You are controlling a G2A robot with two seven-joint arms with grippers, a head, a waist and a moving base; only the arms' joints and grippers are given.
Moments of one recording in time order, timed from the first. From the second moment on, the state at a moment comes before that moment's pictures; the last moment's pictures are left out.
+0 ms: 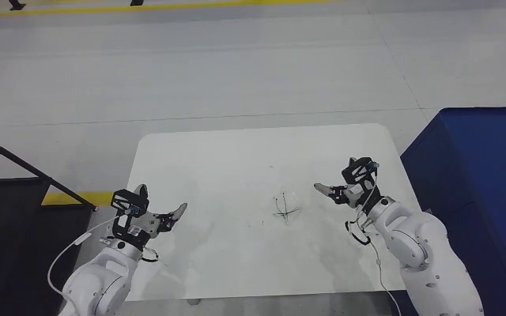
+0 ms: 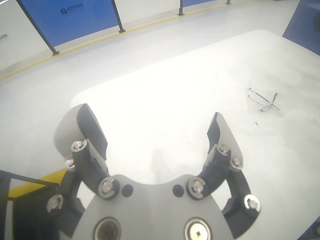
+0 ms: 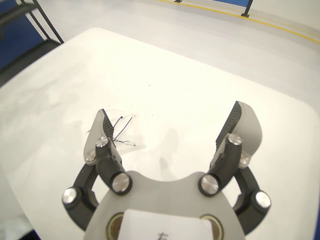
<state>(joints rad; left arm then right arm) 1.69 -1.14 -1.60 -1.94 1.28 -0.29 -0.11 -1.46 -1.13 1.53 -1.90 -1.20 -0.41 0.46</state>
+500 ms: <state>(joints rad) 1.69 -1.14 -1.60 -1.94 1.27 -0.29 -0.11 -0.85 -1.16 1.19 -1.71 -0.62 -0.28 1.54</state>
